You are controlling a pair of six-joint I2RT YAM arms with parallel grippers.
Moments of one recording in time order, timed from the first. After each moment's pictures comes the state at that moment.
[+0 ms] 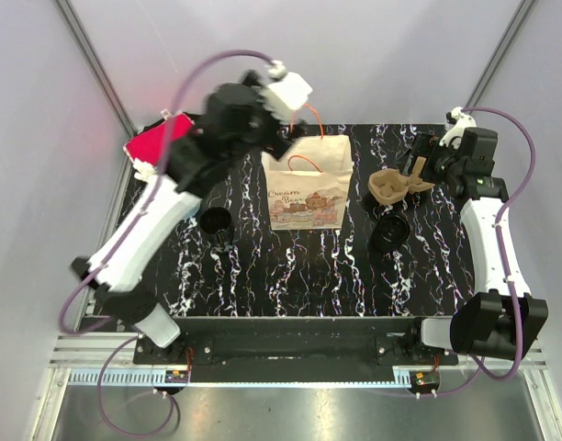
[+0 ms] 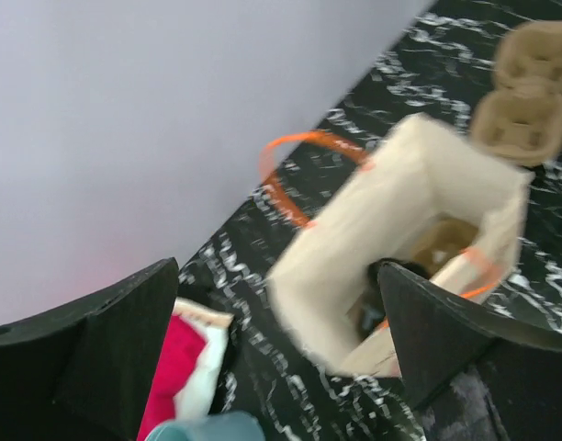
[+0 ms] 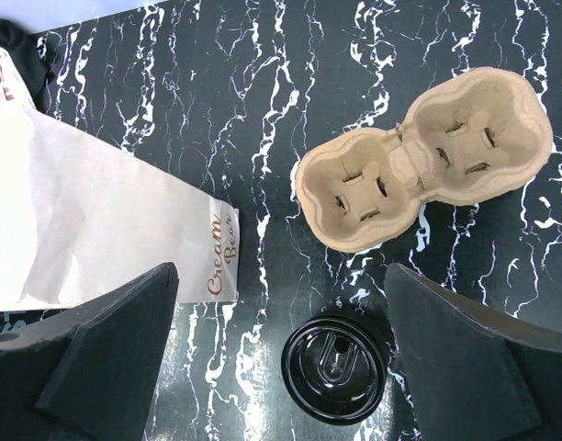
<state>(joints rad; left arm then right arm) -0.79 1.64 2.11 -0.72 -0.23 0.41 -0.14 1.31 1.26 -0.46 -0.34 0.18</state>
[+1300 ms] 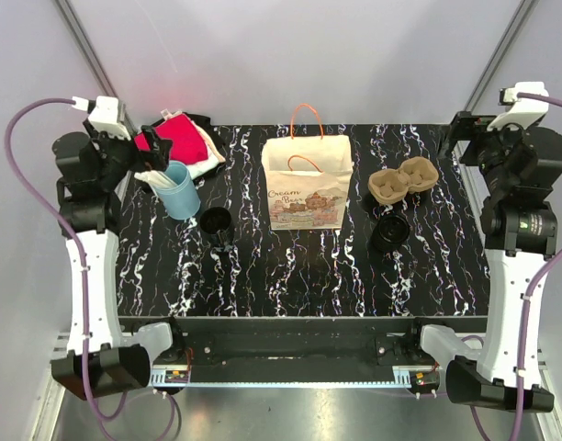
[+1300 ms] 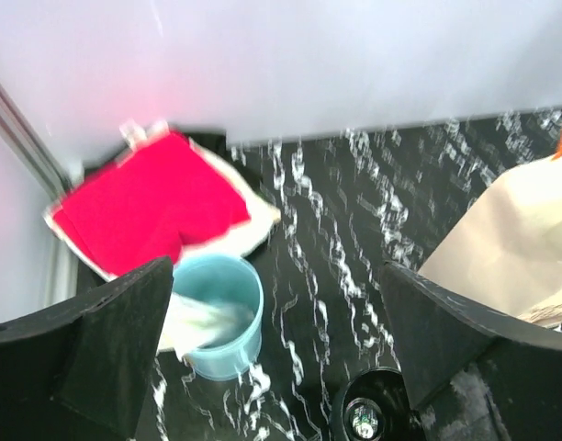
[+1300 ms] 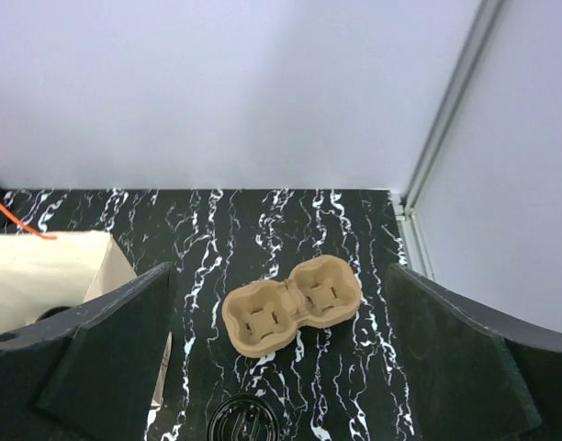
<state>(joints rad) 0.20 1.10 1.29 -0.33 0.45 -0.01 -0.14 1.03 1.51 -0.50 -0.15 -0.02</state>
